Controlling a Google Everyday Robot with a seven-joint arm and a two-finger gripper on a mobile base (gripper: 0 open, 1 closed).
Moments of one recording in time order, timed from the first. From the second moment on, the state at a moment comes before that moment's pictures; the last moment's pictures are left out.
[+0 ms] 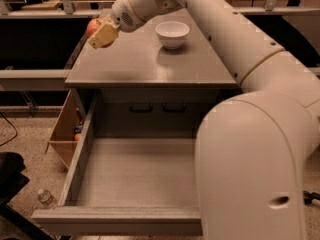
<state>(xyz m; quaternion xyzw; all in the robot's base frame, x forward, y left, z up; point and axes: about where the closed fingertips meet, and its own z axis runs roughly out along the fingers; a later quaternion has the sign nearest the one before) 0.720 0.158 0.957 -0.58 0.66 0.27 0.39</state>
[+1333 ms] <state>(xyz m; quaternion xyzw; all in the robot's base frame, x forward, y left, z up) 0.814 0.183 0.841 -0.55 0.75 0.17 0.33</state>
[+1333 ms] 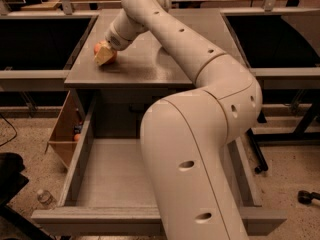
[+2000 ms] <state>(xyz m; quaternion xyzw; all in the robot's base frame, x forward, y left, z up) 0.814 0.183 0.843 -0.55 0.75 0.17 0.33</state>
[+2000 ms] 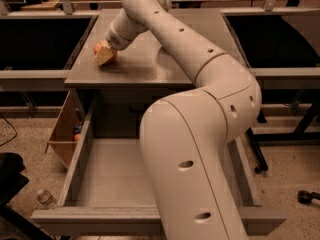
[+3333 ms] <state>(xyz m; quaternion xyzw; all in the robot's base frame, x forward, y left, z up) 0.814 0.183 0.843 -0.55 0.75 0.17 0.33</state>
